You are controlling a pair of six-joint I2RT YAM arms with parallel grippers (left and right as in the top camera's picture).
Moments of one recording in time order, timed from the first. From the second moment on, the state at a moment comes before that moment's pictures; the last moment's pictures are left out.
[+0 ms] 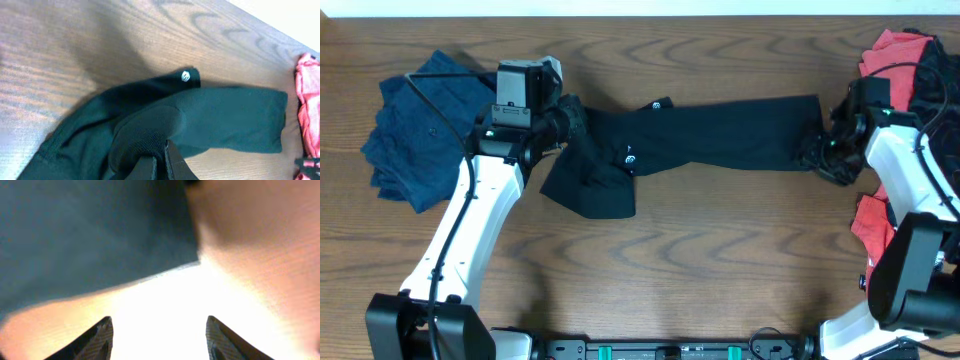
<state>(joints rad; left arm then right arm) -0.14 1.52 1.19 -0.49 0.28 -0.48 -0.14 1.76 1.24 -0.88 -0.17 0.32</state>
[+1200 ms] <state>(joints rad) -0.14 1.52 1.19 -0.53 0.28 -0.48 -0.12 1.74 0.83 -0.18 -0.17 0.18</state>
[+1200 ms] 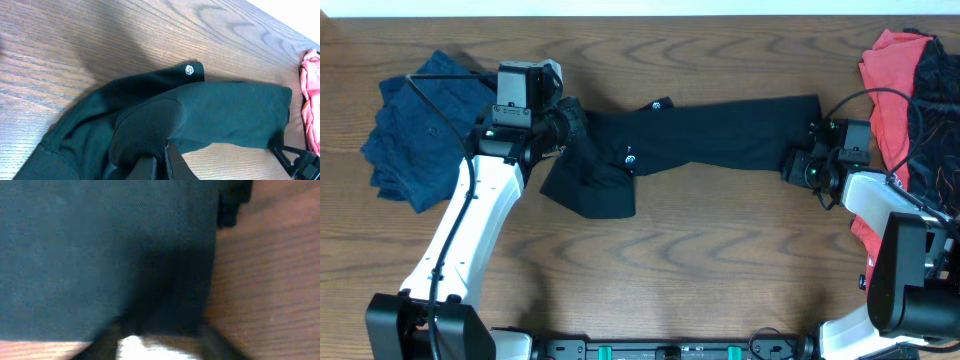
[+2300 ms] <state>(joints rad) -0.14 1.26 1.19 -0.72 0.28 -0.48 -0.19 1.37 1.27 -0.91 -0.18 0.19</state>
